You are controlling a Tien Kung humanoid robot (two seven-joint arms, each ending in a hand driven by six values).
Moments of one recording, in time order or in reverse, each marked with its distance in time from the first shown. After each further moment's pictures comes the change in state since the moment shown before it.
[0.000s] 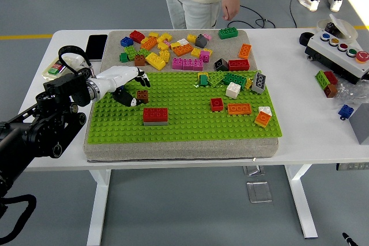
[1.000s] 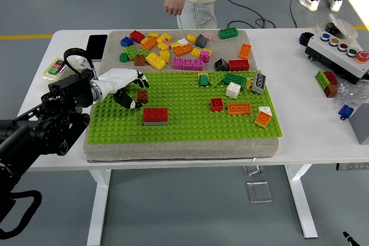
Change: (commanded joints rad) left arm -0.047 -0.034 0.057 0.126 -0.011 0.063 -0.001; right arm 0.004 -0.002 -0.003 0.000 0.005 -0.001 -0.002
